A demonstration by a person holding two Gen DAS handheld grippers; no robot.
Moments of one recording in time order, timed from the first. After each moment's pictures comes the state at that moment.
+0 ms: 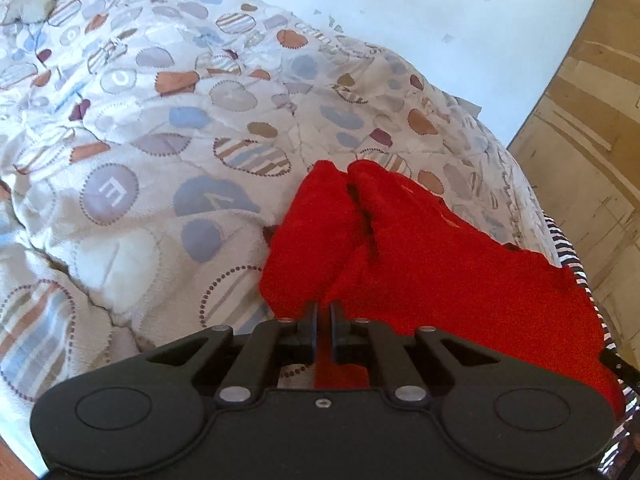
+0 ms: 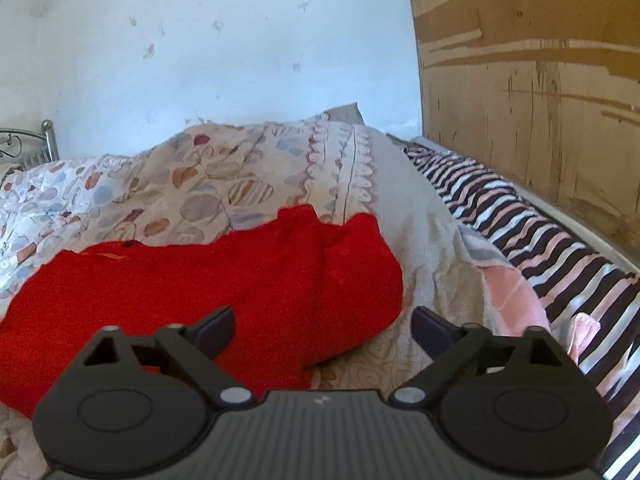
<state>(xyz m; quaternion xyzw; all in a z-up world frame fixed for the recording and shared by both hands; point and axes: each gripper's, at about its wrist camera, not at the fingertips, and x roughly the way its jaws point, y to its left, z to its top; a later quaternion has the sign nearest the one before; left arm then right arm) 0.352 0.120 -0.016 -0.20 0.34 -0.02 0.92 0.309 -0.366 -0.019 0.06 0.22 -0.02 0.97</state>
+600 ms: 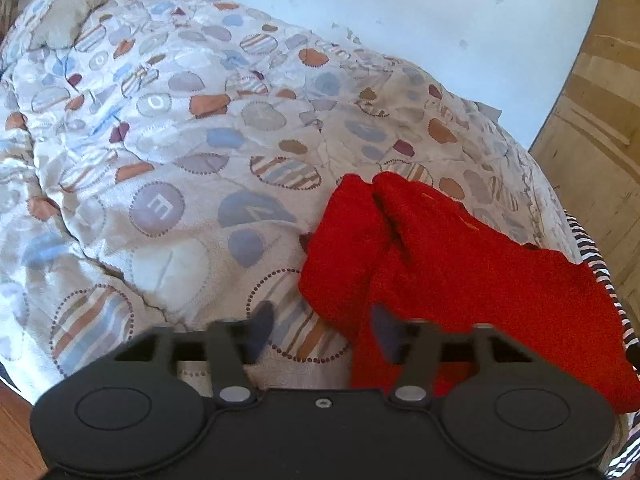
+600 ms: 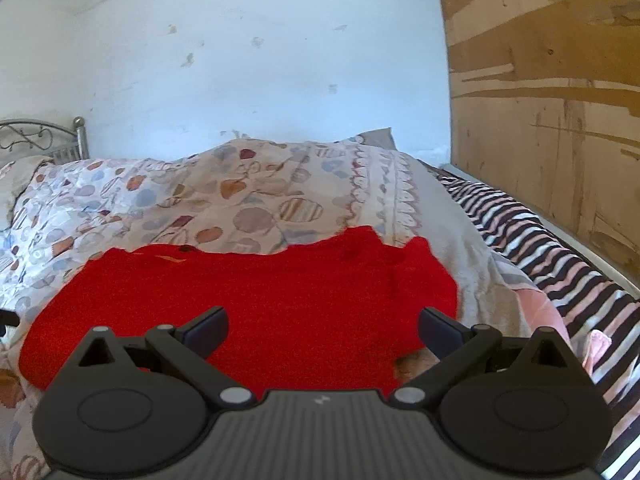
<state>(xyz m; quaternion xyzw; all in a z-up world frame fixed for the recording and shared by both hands) 0.325 0.122 0.002 -0.16 0.34 0.02 0.93 0.281 -0.315 -0.001 0.03 0.20 0.02 0.98</state>
